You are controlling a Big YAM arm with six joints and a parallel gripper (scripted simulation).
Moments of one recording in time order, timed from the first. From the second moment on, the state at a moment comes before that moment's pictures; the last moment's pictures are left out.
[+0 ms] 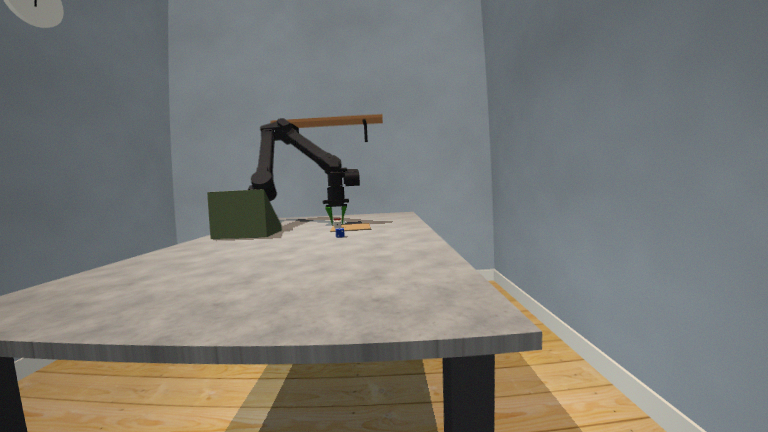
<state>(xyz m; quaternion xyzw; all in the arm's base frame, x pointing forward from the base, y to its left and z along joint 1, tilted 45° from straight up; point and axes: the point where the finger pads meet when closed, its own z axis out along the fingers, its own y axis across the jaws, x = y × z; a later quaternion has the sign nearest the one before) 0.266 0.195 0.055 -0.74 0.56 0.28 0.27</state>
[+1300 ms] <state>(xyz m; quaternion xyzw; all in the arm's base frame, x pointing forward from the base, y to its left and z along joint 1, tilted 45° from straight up) 0.266 0.195 0.055 -0.74 0.56 0.28 0.27</state>
